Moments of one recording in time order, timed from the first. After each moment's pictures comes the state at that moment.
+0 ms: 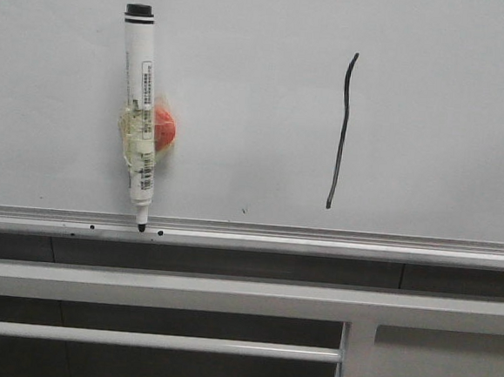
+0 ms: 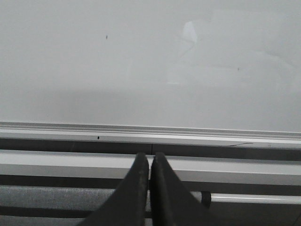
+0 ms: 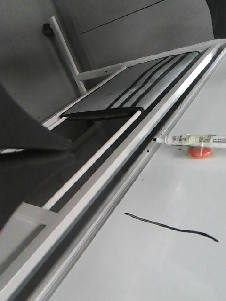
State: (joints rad) left arm -0.05 0.00 0.00 -0.01 0.33 -0.07; right arm 1.04 0.31 -0.11 -0.99 0.26 0.93
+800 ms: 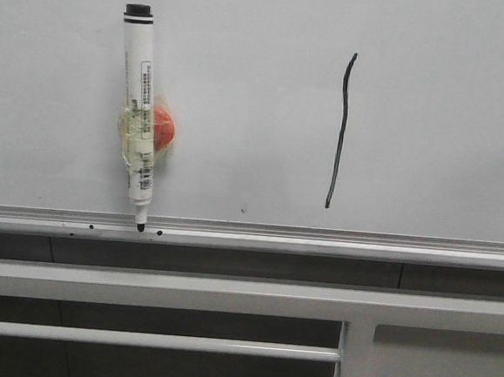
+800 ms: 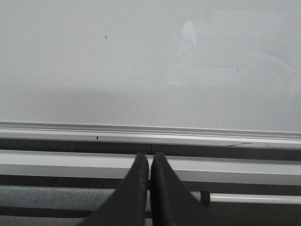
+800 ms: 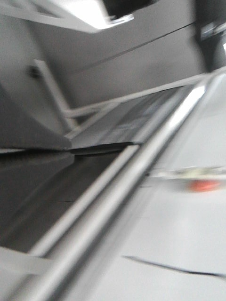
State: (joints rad) left arm -0.05 0.00 0.00 -0.01 0.33 -0.07; right arm 0.88 0.31 -0.07 -0.10 -0.02 0.11
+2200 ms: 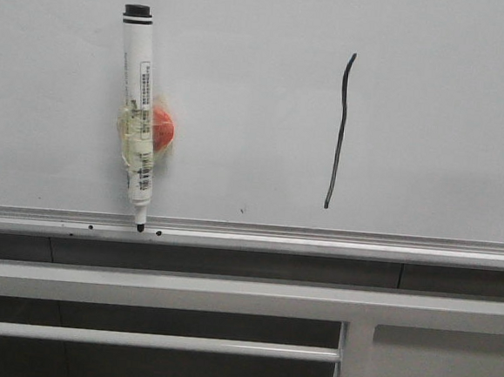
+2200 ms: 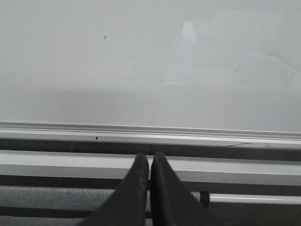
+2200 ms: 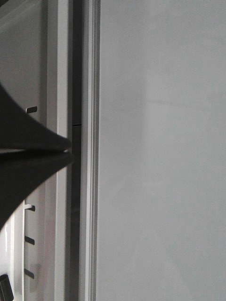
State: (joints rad) left arm -0.05 0.00 0.00 -0.01 0.33 -0.07; right arm -0.11 -0.01 0.02 0.01 0.32 -0.06
